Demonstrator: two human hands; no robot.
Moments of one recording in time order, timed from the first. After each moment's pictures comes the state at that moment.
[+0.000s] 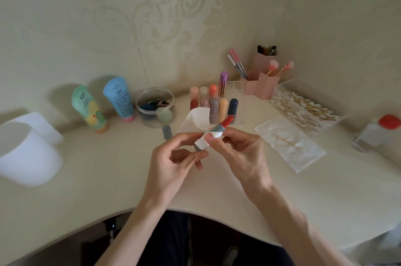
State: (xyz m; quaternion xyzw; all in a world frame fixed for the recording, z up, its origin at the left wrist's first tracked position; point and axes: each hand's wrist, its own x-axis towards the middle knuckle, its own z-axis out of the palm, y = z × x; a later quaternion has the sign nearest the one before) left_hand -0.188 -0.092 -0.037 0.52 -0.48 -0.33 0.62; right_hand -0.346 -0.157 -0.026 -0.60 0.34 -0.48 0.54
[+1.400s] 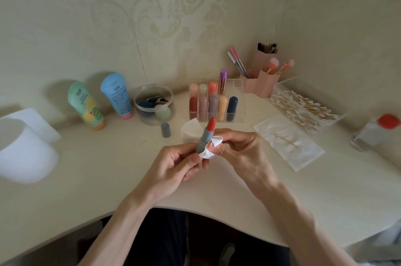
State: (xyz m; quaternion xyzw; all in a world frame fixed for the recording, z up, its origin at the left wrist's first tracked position) left_hand -0.170 -0.091 -0.046 0.45 -0.55 -0.49 0.51; right_hand -0.354 -0.162 -0.024 -0.63 0.26 -0.44 0.59
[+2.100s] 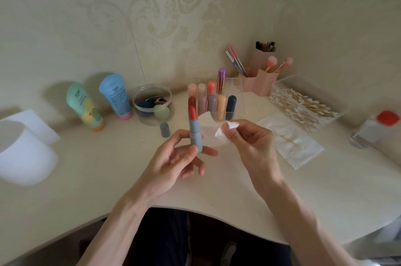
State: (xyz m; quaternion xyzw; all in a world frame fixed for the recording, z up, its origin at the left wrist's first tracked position) left_hand -0.171 -0.088 -0.034 0.42 -0.52 -0.52 0.53; right_hand -0.363 -0.167 -0.027 -0.57 0.38 -0.50 0.53
